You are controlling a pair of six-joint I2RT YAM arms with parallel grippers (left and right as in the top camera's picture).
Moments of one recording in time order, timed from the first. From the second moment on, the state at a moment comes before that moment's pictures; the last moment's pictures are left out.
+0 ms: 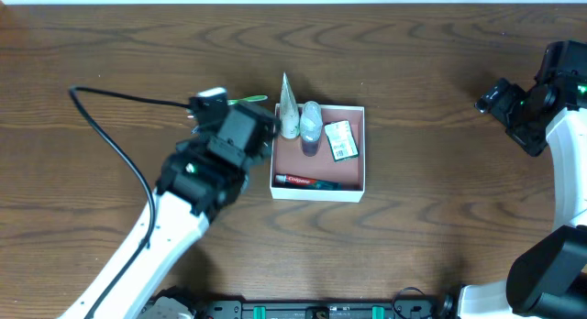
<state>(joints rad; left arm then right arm) -0.51 1.28 1.16 -0.93 -0.49 -0.81 -0.29 1.64 1.39 -0.95 -0.04 0.49</state>
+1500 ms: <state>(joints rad) -0.10 2.06 1.56 -1.10 0.02 -1.02 -0.29 1.64 1.39 -0.95 -0.04 0.49</state>
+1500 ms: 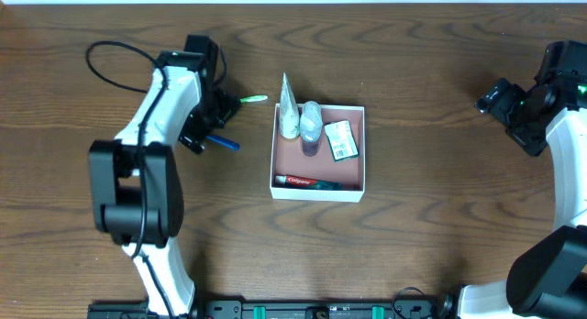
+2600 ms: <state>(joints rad) -0.09 2.09 1.47 -0.95 0.01 -0.94 -0.29 1.64 1.39 -0.95 -0.04 0.49</state>
